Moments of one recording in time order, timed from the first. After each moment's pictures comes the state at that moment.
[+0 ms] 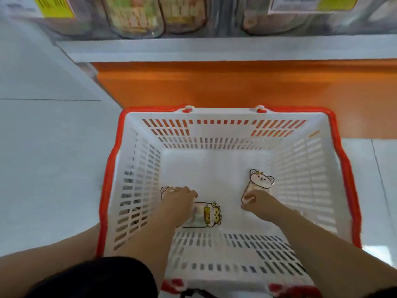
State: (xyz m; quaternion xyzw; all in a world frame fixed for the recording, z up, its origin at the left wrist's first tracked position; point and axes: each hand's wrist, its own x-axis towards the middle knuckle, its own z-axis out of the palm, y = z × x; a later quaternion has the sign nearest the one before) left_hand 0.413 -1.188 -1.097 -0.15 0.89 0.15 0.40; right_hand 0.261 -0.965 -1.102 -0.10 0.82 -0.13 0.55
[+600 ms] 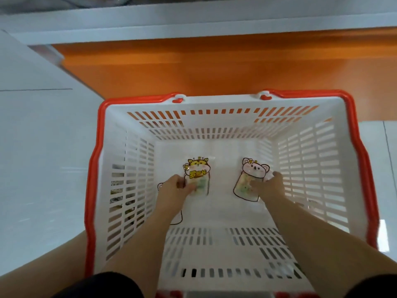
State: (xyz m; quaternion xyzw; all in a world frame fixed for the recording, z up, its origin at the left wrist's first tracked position) left_hand 0.412 -1.187 -1.098 -0.46 0.74 0.47 0.18; right_hand 0.250 -0.968 -1.149 0.26 0.84 -0.30 0.37
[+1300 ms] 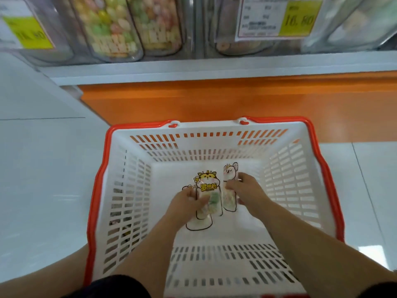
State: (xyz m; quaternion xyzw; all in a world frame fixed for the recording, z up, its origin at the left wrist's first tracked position) left_hand 0.380 -1.166 -1.084 -0.42 0.69 0.54 0.23; right_hand 0.248 -1.018 -1.057 0.10 0.75 -0.45 0.46
